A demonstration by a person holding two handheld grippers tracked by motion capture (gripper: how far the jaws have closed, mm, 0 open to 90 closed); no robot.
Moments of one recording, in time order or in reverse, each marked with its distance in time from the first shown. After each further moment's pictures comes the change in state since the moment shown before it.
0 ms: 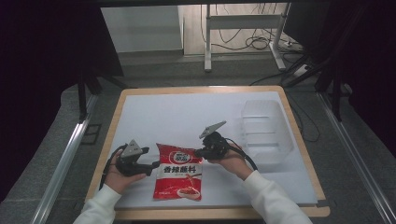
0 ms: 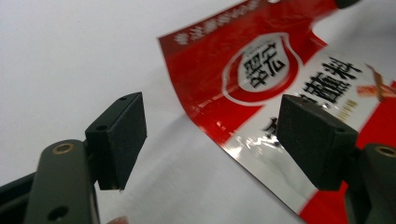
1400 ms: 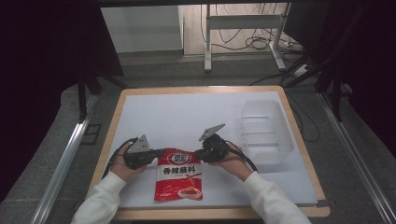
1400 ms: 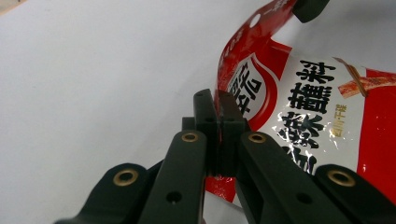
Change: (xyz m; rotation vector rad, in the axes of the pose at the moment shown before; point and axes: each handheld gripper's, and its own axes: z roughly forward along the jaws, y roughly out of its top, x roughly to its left) left arm 0.002 0.017 0.012 -0.030 -0.123 0.274; right arm 0.003 -0.005 0.004 0.013 -0.042 -0.041
